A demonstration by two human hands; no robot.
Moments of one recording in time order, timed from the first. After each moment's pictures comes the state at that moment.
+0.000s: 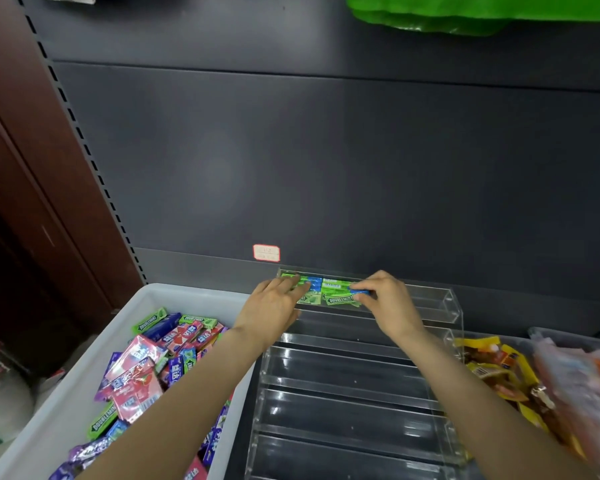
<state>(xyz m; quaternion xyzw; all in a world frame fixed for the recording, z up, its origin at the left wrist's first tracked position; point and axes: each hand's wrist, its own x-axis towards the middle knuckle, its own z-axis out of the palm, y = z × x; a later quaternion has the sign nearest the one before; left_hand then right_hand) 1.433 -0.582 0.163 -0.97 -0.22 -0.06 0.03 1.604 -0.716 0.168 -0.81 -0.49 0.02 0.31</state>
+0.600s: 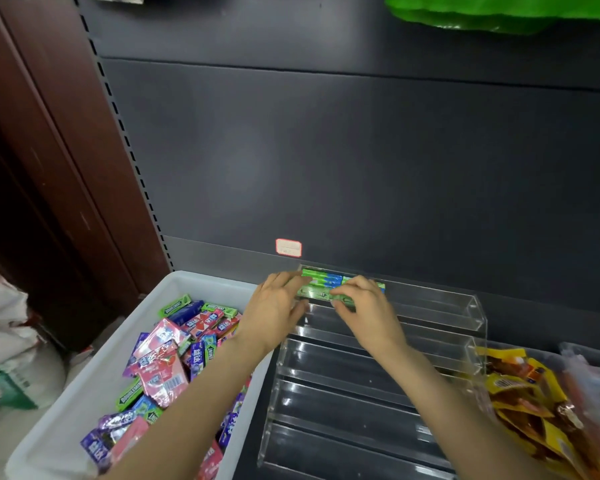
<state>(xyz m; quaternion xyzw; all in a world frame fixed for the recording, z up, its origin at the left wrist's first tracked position) 1.401 -0.592 0.167 -0.93 -0.28 -0.20 -0.13 1.545 -0.700 0.170 -0.77 -0.56 0.00 0.30</state>
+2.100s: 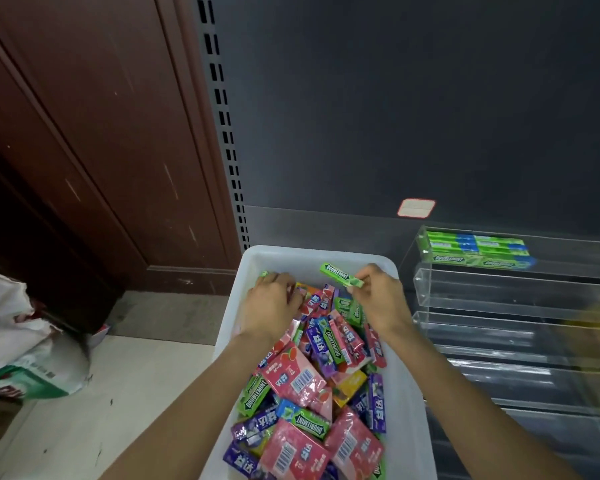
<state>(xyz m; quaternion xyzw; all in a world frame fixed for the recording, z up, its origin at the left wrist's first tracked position) 1.262 -0.429 0.077 -0.90 -0.37 -0.12 -0.21 1.401 -0.552 0.099 -0.87 -0.35 0.14 0.33</state>
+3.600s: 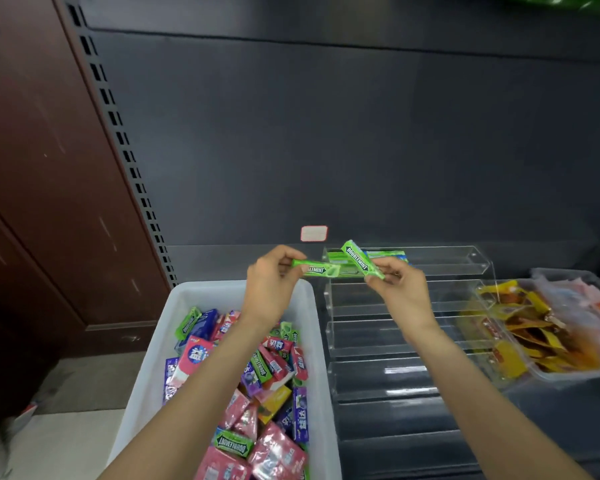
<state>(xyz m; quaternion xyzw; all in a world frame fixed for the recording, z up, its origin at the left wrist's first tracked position) 1.343 -0.524 0.183 -0.80 -0.24 -0.32 -0.45 1.460 -0.681 0.180 -0.75 -0.24 0.09 0.61</state>
